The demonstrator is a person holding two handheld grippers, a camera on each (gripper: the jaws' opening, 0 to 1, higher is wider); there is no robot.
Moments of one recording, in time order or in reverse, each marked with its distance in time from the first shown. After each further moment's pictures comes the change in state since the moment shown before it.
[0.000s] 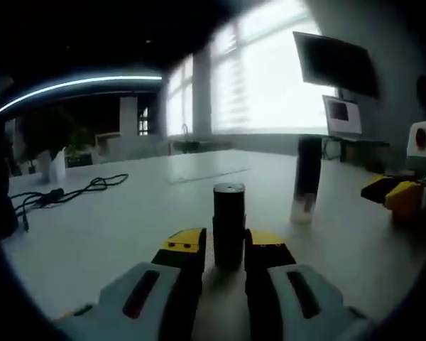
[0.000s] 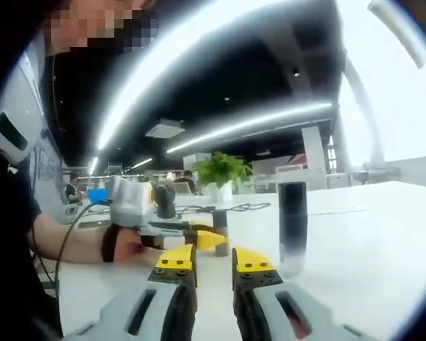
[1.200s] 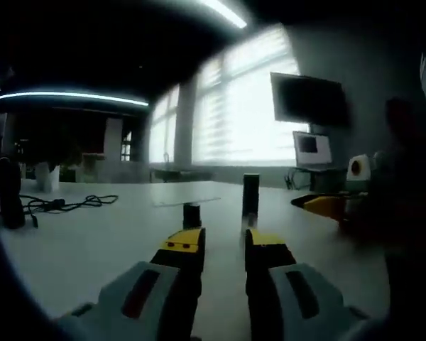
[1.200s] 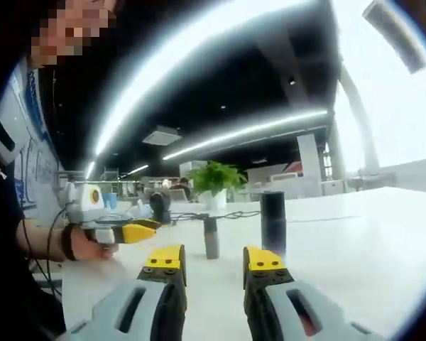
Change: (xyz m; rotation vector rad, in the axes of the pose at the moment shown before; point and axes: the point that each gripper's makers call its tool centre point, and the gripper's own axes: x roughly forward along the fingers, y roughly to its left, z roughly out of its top) left arm -0.109 -0.041 0.025 -0.019 -0.205 -0.115; right arm -0.031 -0.014 0.013 -0.007 -0.068 -0.036
